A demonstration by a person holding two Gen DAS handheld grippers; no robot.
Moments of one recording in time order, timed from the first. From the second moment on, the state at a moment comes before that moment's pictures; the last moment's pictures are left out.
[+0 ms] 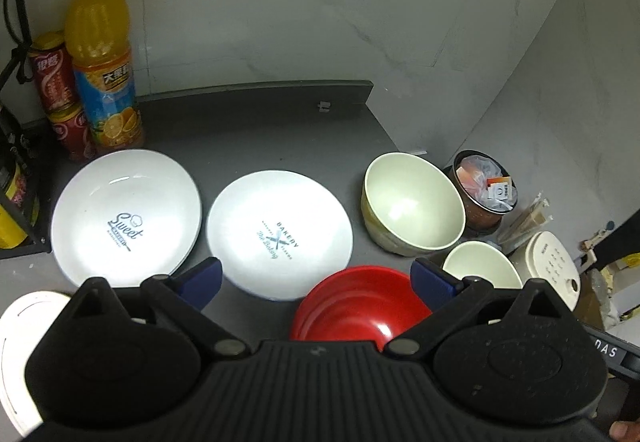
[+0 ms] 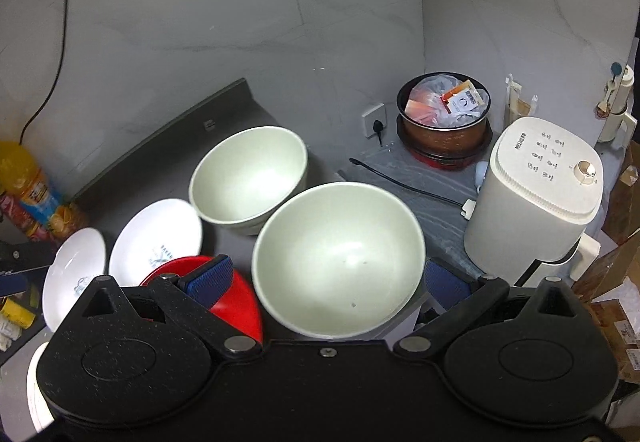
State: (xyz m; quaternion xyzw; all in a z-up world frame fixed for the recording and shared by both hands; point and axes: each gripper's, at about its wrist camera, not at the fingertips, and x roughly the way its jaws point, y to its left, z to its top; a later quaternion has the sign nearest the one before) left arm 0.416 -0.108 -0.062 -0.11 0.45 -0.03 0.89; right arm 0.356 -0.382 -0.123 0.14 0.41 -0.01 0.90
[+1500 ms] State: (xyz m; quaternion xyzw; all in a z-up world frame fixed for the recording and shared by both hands) left arm 0.515 -0.285 -0.178 0.00 0.58 -0.15 0.80; right arm 0.410 -0.456 -0.232 0.22 0.52 -0.02 0.82
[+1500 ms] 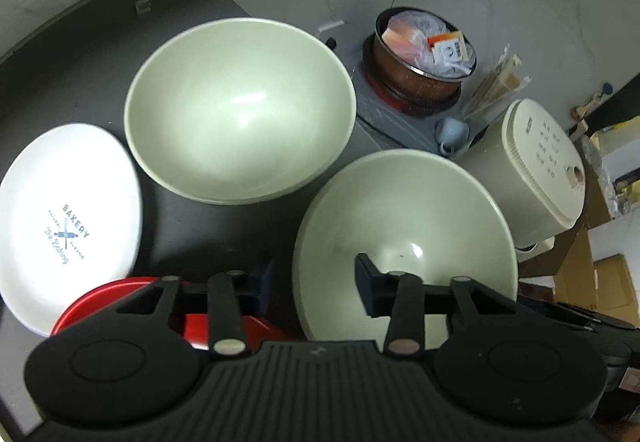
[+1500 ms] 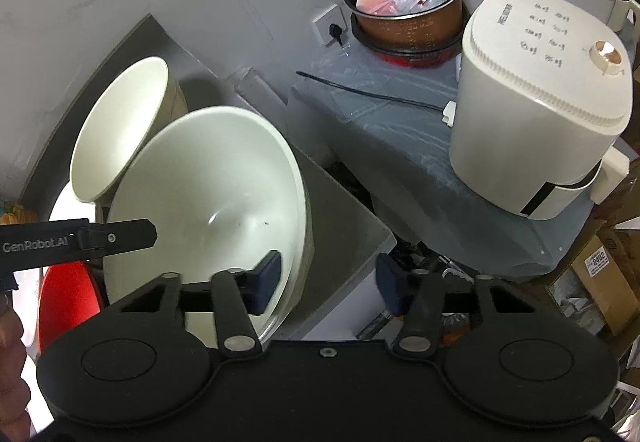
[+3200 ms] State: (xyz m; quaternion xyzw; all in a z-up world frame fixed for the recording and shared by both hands) left arm 0.450 -0.136 -0.112 -0.11 0.50 -0.11 0.85; right arm 0.381 -0.344 -0.144 0.18 0.44 0.05 0.88
